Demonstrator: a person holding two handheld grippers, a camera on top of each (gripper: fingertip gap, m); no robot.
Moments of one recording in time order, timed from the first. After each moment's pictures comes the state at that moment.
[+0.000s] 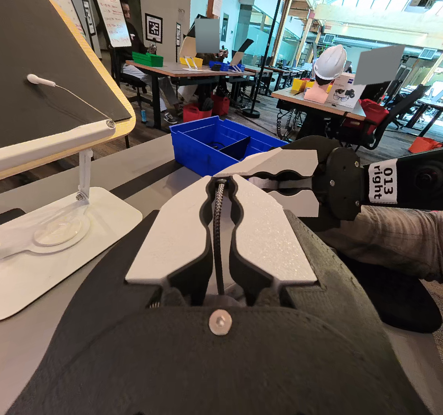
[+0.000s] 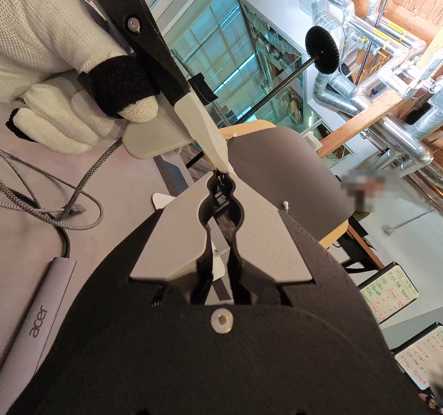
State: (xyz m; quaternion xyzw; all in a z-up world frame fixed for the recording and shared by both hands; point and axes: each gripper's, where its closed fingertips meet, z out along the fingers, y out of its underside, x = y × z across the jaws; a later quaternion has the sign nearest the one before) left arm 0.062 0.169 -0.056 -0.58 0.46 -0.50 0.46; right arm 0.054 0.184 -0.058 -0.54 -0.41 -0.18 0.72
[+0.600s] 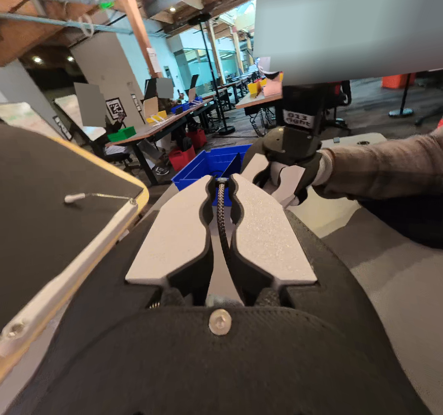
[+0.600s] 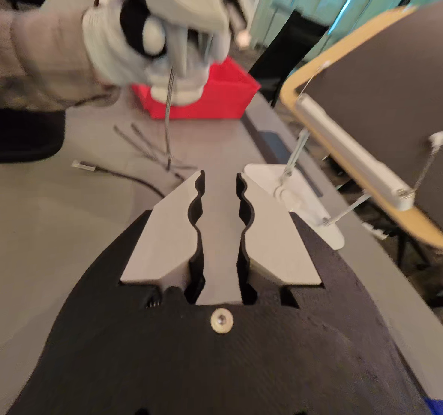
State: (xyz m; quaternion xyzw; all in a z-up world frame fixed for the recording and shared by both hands) left arm 0.042 0.182 -0.017 -0.38 0.59 -0.47 0.54; right arm 0.065 0.184 -0.103 -0.69 -0.40 0.11 0.58
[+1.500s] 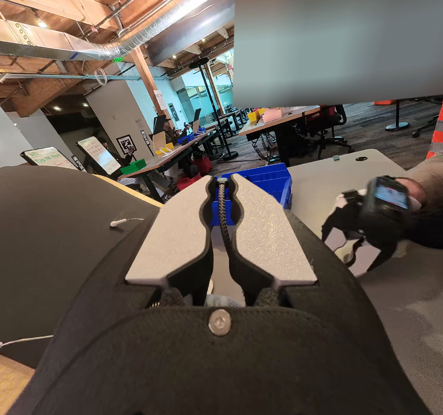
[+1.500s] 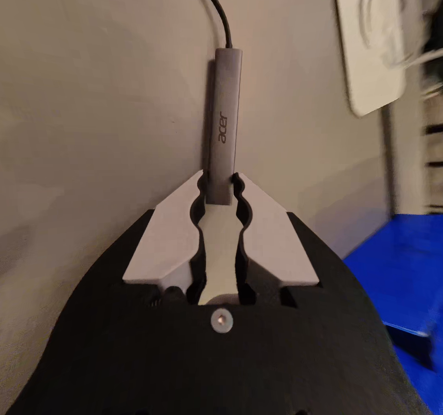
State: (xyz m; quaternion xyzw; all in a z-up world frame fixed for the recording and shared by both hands) left arm 0.001 0.202 0.025 -0.32 0.57 -0.49 0.57; right arm 0.079 0.104 -0.257 -0.85 -0.39 -0.14 0.31
